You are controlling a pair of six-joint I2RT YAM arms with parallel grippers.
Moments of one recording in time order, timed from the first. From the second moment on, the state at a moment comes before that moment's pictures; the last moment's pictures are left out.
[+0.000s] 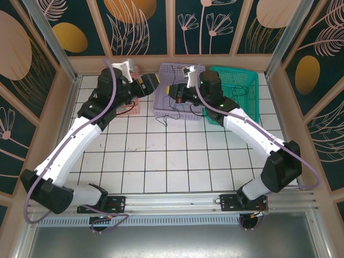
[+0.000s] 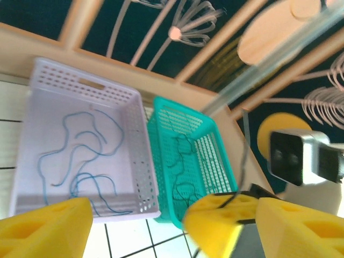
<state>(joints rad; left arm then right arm) -0.48 1.30 1.38 -0.36 0.14 -0.72 0.59 1.49 1.30 -0.04 -0.47 0.59</state>
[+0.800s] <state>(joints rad) -0.49 1.33 0.74 0.15 0.29 -1.54 0.50 1.38 1.30 0.01 -0.44 0.89</state>
